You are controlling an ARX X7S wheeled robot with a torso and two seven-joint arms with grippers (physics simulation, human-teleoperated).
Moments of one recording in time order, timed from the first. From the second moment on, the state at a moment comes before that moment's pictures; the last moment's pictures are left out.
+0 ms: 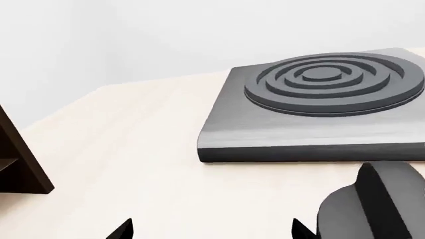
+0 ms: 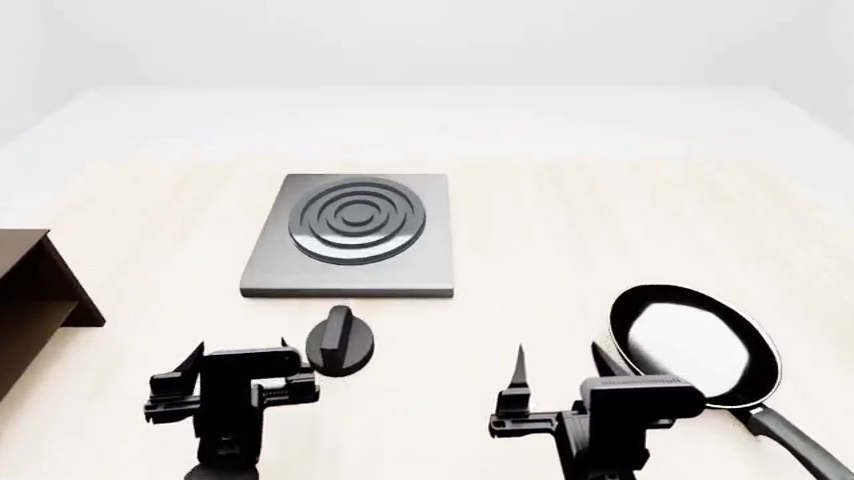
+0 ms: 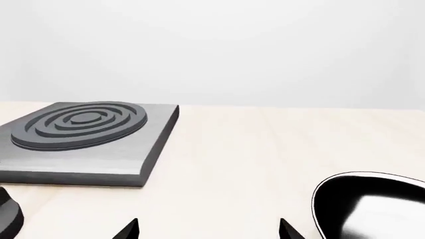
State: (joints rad) left arm -0.21 -0.17 0.11 -0.16 -0.04 -0.20 -0.29; right arm 0.02 0.18 -0.19 -0.20 0.17 0.19 0.19
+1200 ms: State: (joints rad) left arm -0.15 -0.15 0.32 -0.02 -0.05 -0.23 -0.22; right arm 0.01 0.22 -0.22 -0.18 0.20 0.17 0.21
